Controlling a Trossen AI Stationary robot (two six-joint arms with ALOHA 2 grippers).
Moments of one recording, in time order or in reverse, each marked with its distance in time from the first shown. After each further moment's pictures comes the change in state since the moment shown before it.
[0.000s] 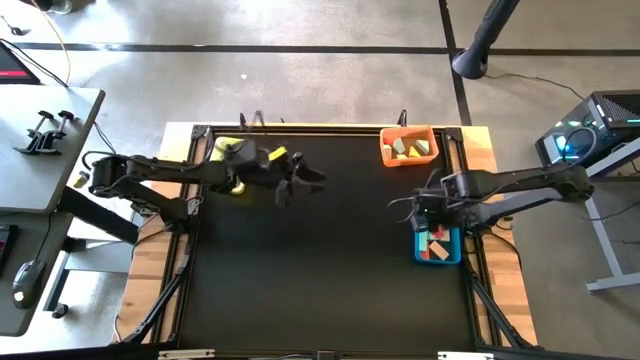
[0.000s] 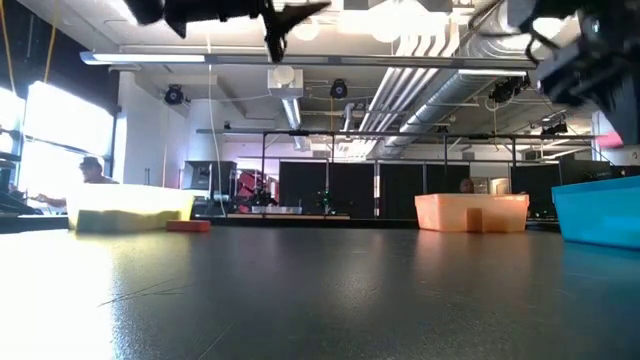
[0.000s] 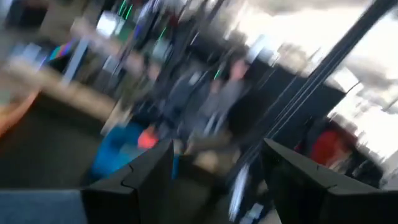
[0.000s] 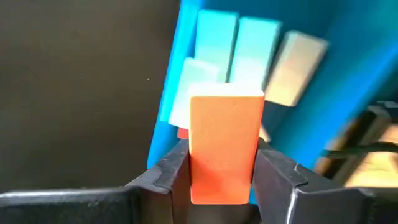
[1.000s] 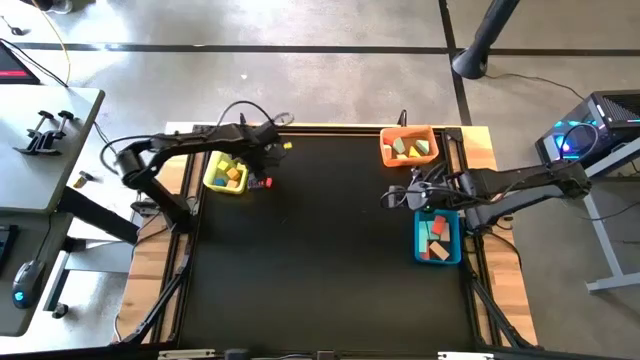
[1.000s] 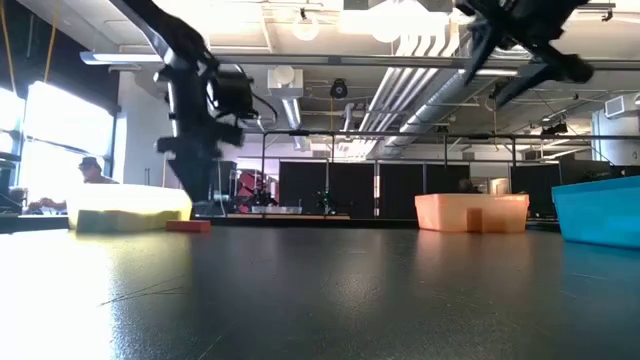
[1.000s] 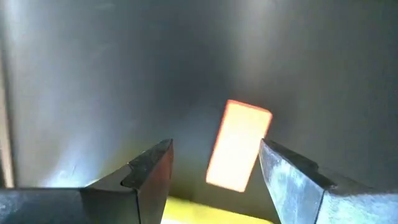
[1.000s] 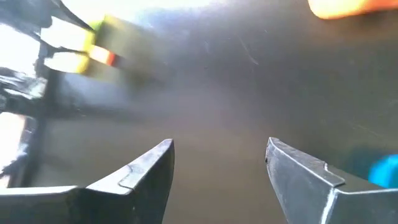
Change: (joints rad) left arm 0.443 0.230 0.149 -1.352 -0.339 1.131; right arm 0.084 0.016 0.120 0.416 0.615 0.019
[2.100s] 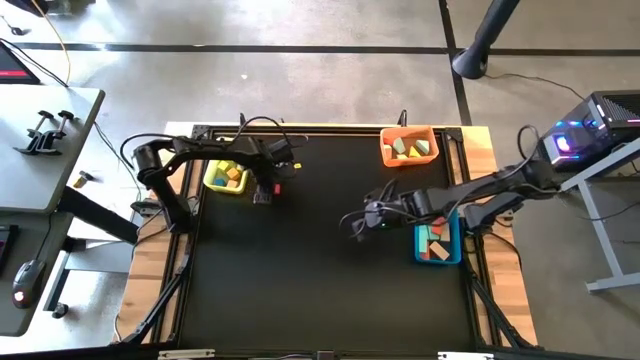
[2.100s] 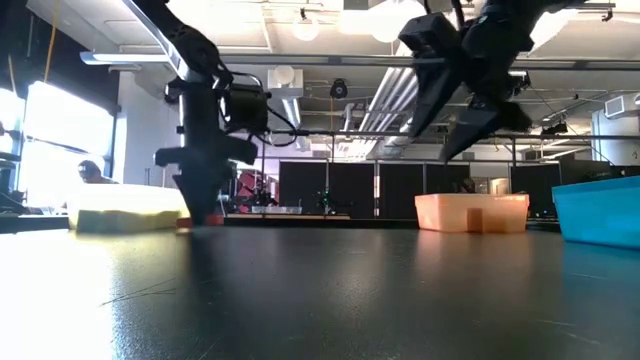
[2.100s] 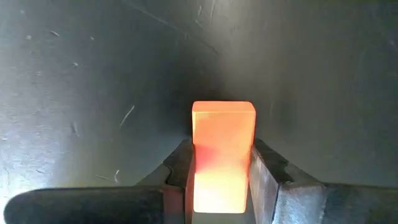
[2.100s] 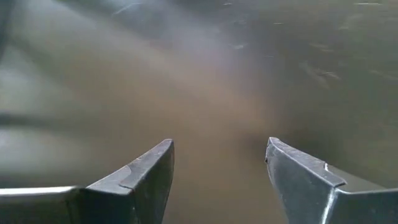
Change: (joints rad) left arm -0.121 0.127 -0.002 0.037 0.065 -0.005; right arm 0.016 0.382 0.000 0.372 -0.240 -0.306
